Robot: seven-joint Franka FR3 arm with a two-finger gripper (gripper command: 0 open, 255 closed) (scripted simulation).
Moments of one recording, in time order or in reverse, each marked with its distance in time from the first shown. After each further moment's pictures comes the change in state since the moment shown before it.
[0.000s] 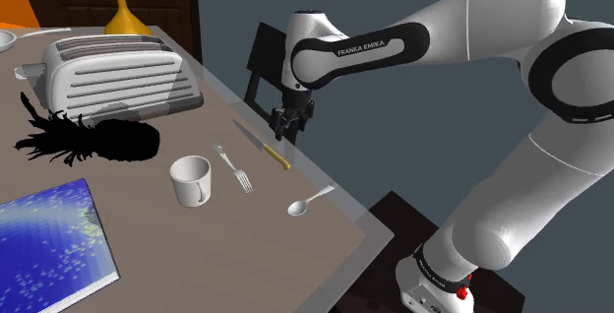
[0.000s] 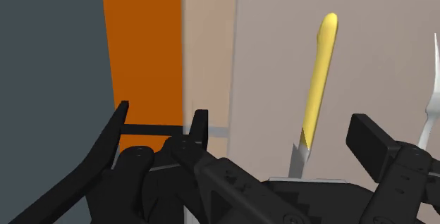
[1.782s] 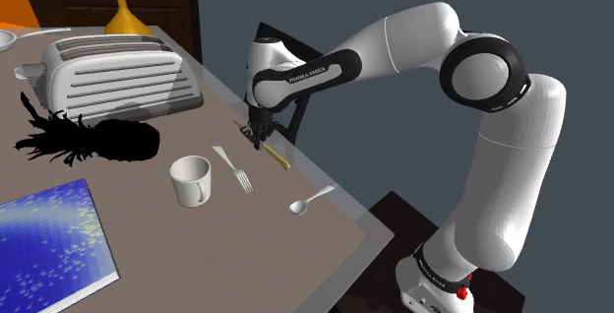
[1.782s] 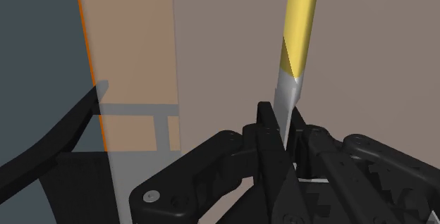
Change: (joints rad) arm 0.057 0.367 0.005 0.251 -0.110 0.137 0.132
